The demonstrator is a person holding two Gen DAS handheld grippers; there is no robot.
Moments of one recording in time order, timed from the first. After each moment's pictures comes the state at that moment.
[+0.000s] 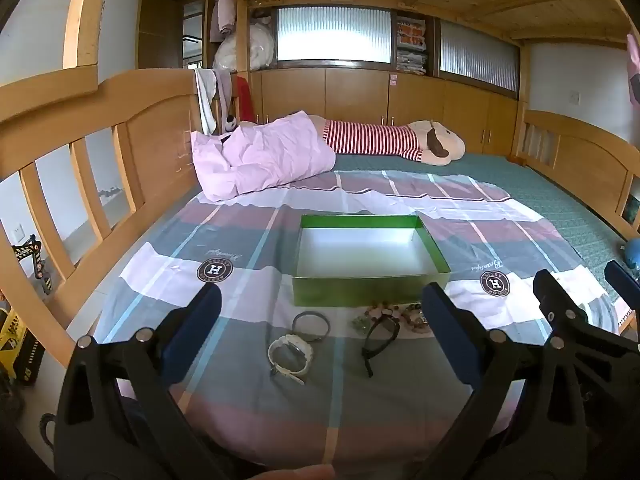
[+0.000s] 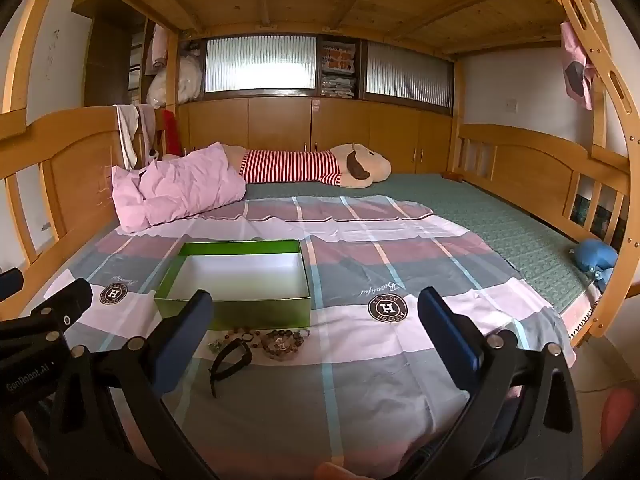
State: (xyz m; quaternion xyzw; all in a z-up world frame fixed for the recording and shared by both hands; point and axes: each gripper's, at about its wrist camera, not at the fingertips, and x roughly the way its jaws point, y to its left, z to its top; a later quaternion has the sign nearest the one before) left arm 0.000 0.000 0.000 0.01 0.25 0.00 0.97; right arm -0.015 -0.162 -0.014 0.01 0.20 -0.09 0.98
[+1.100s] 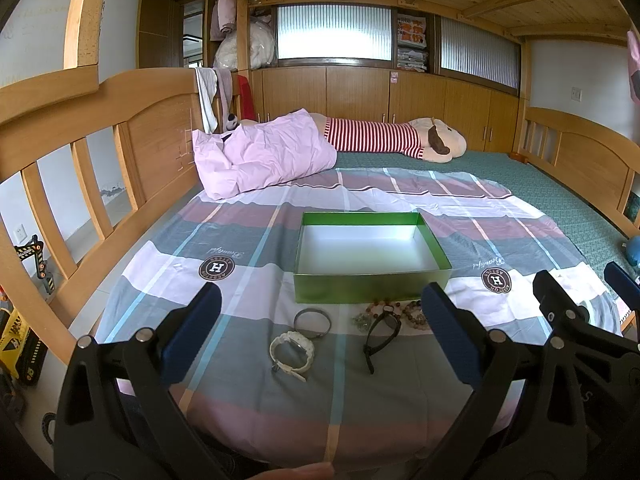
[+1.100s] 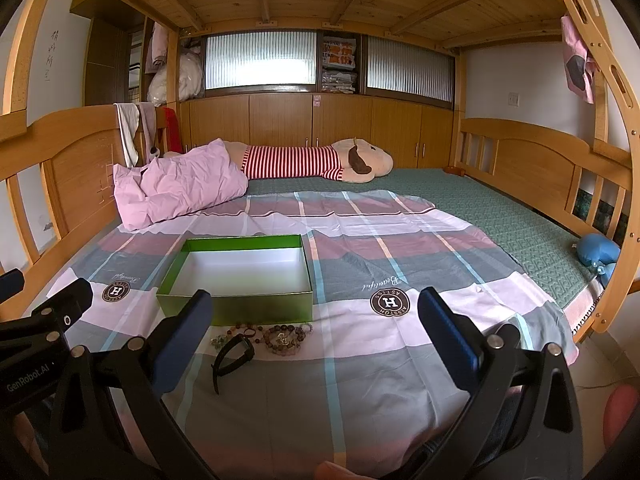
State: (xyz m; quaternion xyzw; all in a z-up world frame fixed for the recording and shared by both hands) left arm 0.001 -0.001 0.000 0.01 0.25 0.00 0.97; right arm -0.013 -0.161 -0.013 0.02 0.21 -0.08 0.97
